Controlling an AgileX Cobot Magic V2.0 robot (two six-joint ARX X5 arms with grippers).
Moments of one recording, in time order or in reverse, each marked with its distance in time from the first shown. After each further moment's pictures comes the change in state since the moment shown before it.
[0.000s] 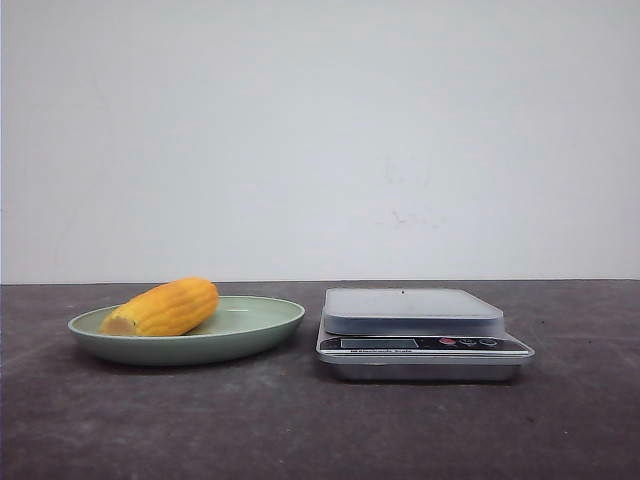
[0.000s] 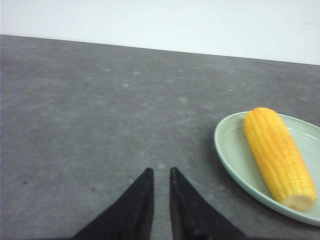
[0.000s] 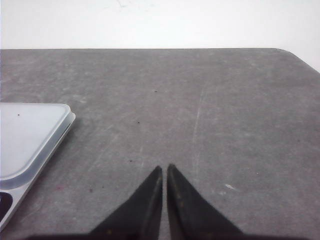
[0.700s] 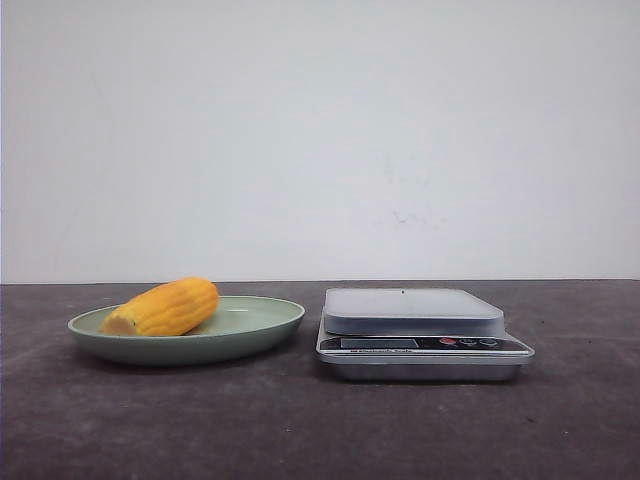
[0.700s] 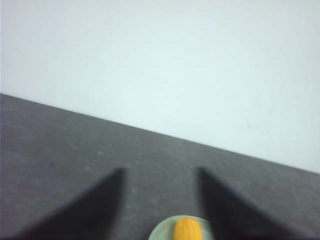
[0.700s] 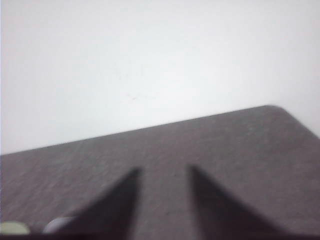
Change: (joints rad) left arm 0.000 0.322 0.587 -0.117 0.066 -0.211; right arm 0.001 0.266 0.613 -0.232 -0.005 0.195
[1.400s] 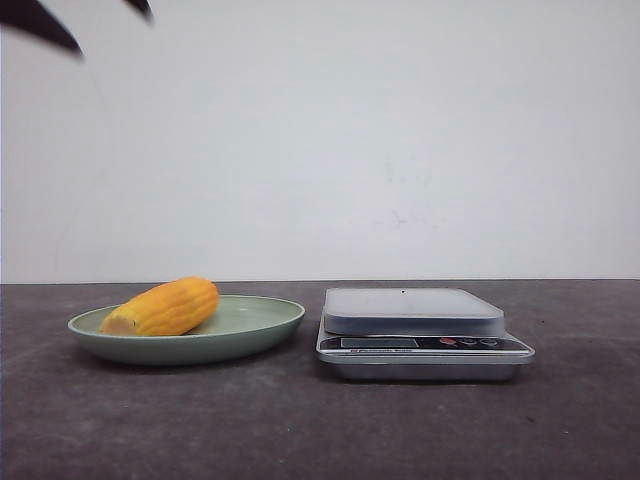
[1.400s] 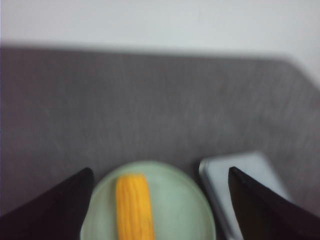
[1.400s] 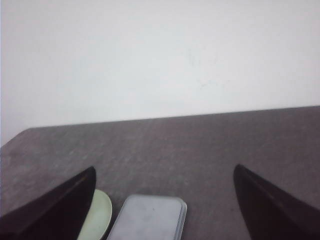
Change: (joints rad) left arm -0.252 0.892 0.520 -0.166 0.077 0.111; right arm 0.063 0.224 0.337 -0.189 -0.201 -0.004
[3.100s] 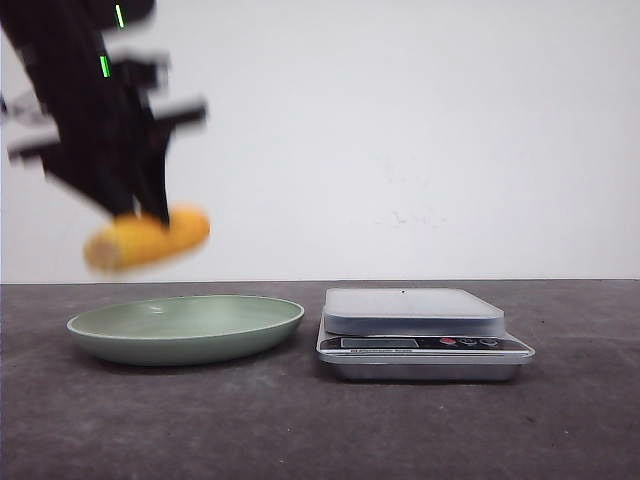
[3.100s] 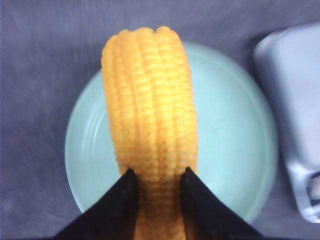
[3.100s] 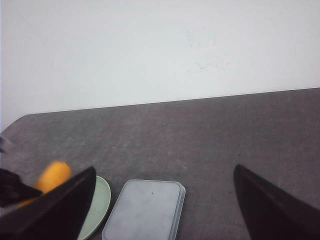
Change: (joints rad) left arm -0.129 0.230 0.047 -0.135 -0.114 0.040; right arm 0.000 0.001 0.000 -0.049 0.000 -0.002
